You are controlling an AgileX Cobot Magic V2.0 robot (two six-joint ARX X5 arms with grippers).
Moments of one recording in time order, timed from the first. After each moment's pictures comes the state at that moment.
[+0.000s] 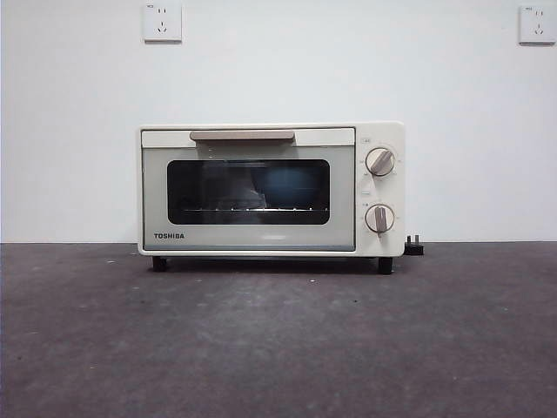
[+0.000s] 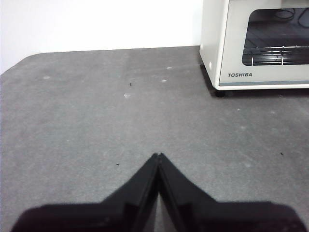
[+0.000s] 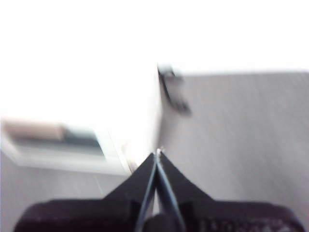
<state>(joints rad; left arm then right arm) 0.00 0.03 0.02 -0.17 -0.03 0.01 0.34 1.02 1.44 -0.78 0.18 0.15</state>
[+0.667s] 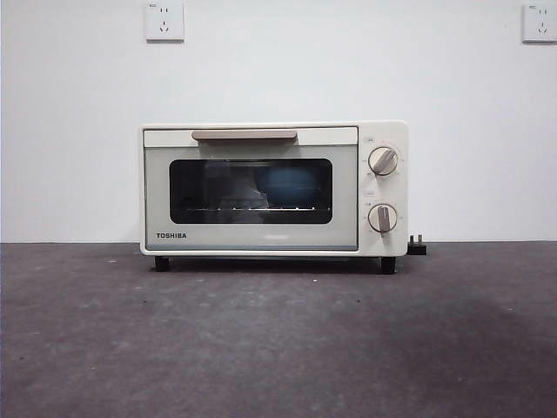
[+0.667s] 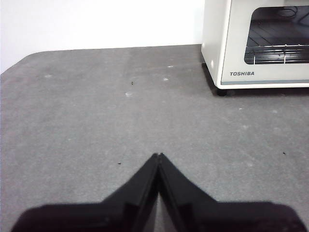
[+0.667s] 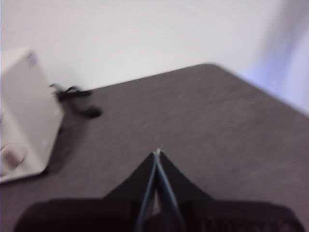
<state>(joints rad) 0.00 0.03 0.02 -0.17 -0.03 0.01 0.05 0.25 0.27 -0.15 0.26 0.15</state>
